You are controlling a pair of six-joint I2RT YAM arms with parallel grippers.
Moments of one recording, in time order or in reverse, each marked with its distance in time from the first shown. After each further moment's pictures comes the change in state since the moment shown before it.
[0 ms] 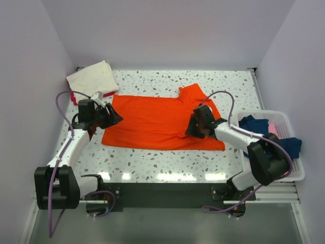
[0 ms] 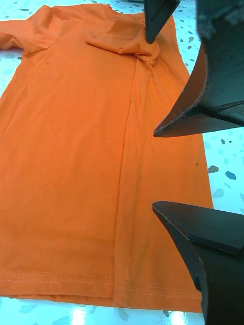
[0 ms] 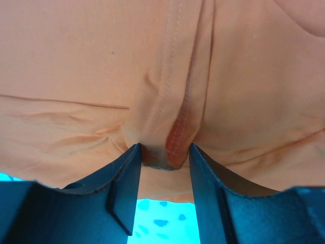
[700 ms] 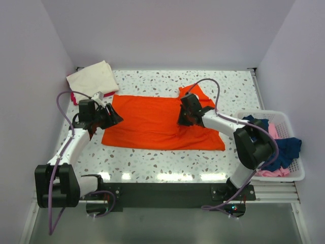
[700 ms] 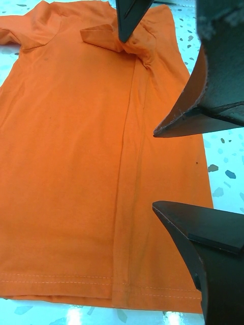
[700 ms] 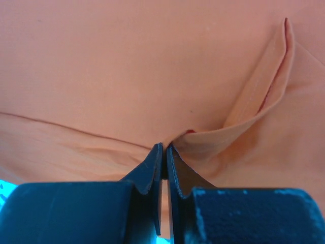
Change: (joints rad) left arm 0.000 0.019 0.000 0.001 0.001 0.000; right arm 0.058 0.211 0.272 -0.002 0.013 -0.034
